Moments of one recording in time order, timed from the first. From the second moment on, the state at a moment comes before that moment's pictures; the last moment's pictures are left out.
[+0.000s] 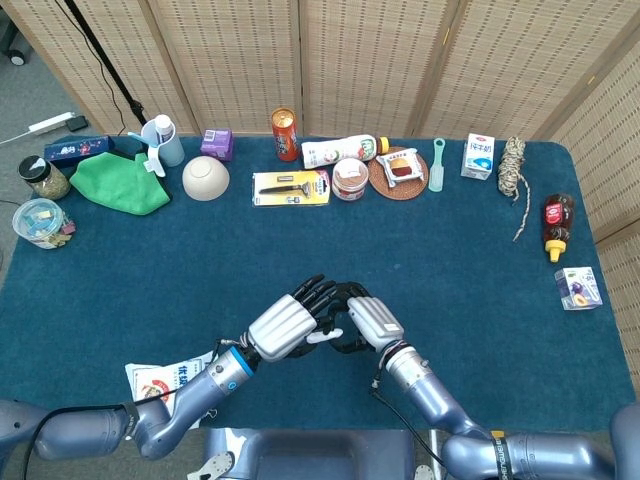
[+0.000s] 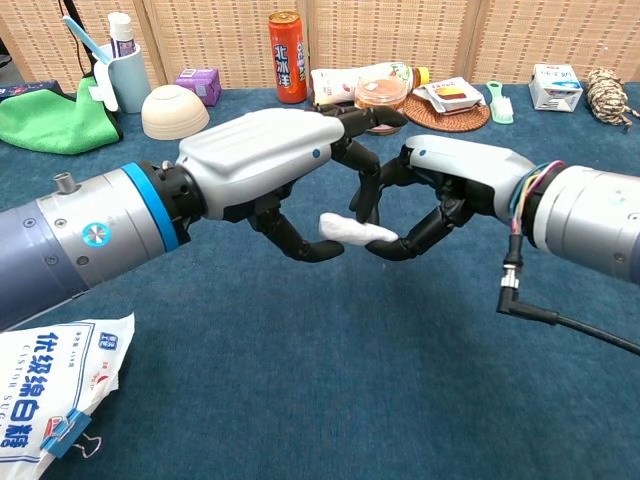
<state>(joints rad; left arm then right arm) -0.78 -1.72 -0.11 -1.53 1.55 1.04 0.25 0.68 -1.57 0.20 -1.78 -1.00 0.95 -0.11</state>
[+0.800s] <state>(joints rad) -0.78 -1.75 -0.11 -1.49 1.55 1.08 0.22 0.67 -1.55 0.20 -1.78 -1.02 0.96 -0.09</state>
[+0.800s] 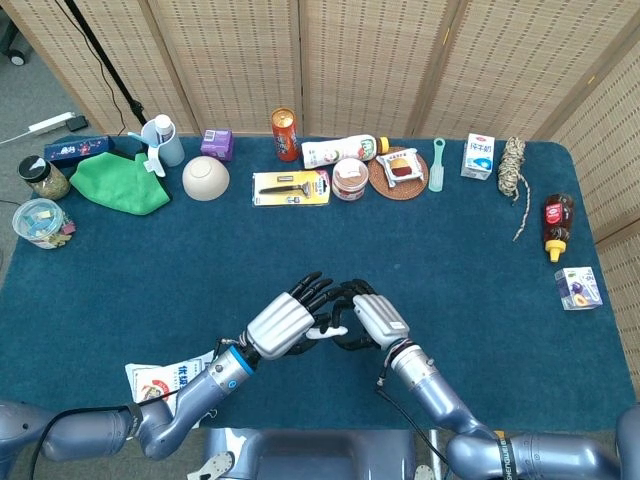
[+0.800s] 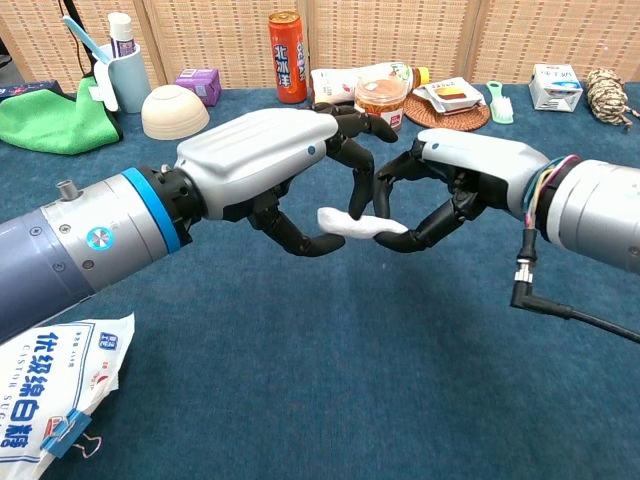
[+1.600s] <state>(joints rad) -0.78 -1.76 -0.12 -1.47 1.54 1.09 0.22 0.66 -1.51 0.19 -1.77 -1.04 0.94 -0.04</state>
